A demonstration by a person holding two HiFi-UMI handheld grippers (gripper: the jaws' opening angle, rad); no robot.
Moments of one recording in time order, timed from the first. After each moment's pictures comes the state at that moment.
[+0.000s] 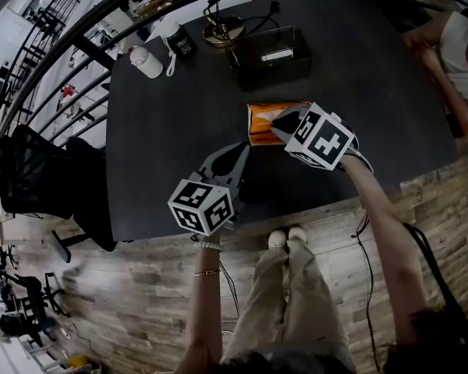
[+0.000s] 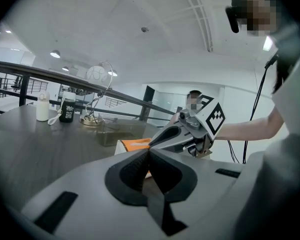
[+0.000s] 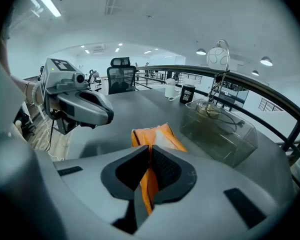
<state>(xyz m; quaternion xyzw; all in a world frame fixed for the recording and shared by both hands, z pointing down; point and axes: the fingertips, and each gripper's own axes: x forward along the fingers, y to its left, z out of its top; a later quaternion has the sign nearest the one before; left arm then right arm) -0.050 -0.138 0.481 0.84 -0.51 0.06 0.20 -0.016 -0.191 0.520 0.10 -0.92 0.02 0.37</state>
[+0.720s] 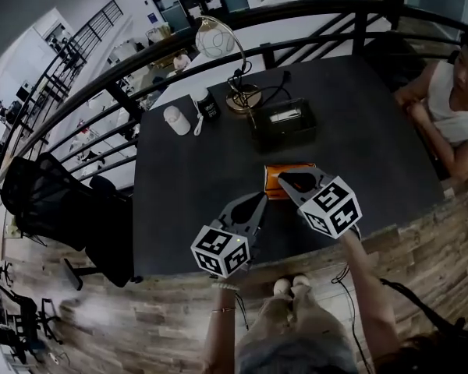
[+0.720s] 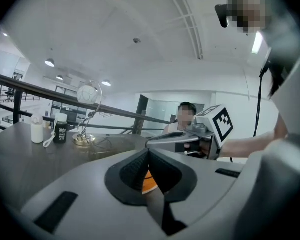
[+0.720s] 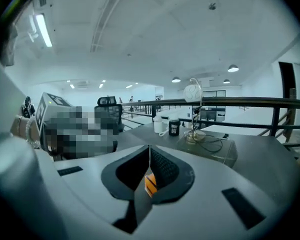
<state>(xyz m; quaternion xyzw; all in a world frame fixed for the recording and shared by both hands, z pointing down) -0.040 -0.122 0.409 0.86 -0.49 0.03 0.15 -0.018 -0.168 0.420 0.21 -0.96 0.07 0.17</state>
